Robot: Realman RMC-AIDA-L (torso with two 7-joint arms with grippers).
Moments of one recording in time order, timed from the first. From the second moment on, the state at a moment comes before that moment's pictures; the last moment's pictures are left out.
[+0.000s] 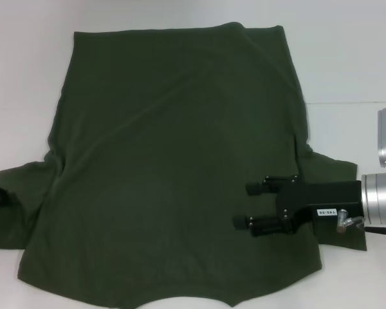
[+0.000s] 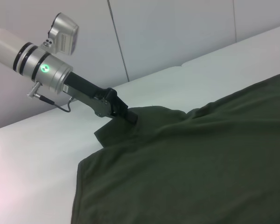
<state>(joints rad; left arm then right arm) -0.60 -1.99 0.21 0.63 2.56 1.14 -2.34 0.67 2.04 -0.83 -0.53 -2.01 -1.41 1.41</state>
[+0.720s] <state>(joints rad) -0.69 -1.92 0.20 0.71 2.72 1.21 -2.38 0.66 2.04 -0.83 -0.53 -2.01 -1.41 1.41</state>
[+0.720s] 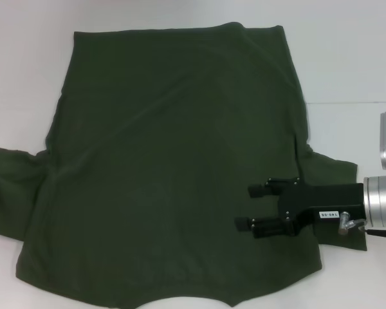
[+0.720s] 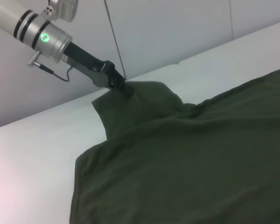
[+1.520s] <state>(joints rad) -0.81 -1.86 0.27 0.78 2.76 1.43 -2.57 0.66 2.05 -0.83 -0.53 -2.01 -1.41 1.41</state>
